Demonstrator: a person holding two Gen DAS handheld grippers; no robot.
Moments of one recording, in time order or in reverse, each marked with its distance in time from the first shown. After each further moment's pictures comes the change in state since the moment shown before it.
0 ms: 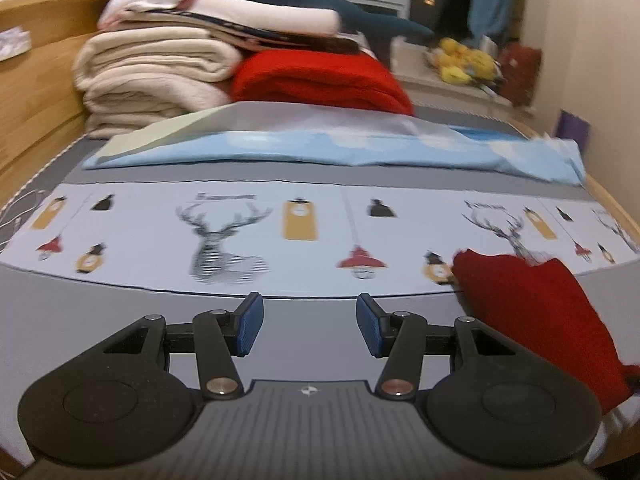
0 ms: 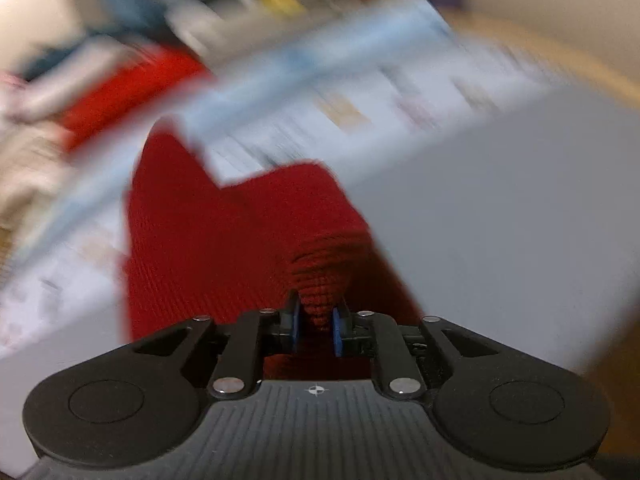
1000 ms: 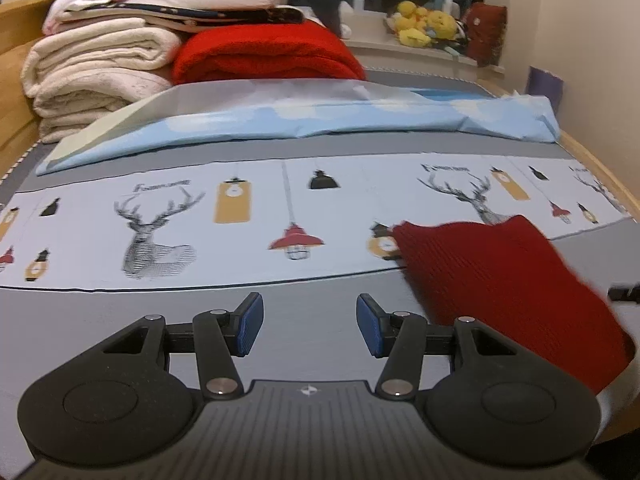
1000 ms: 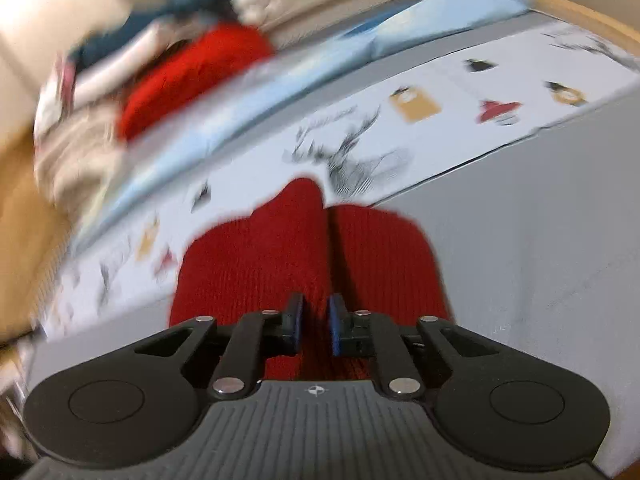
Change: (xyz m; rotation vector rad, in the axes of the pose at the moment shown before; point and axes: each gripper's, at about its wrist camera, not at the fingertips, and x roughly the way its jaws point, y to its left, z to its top) left arm 0.045 -0.078 -0.002 0.091 0.073 -0.065; right arm 0.051 0.000 0.083 -0.081 0.040 0.304
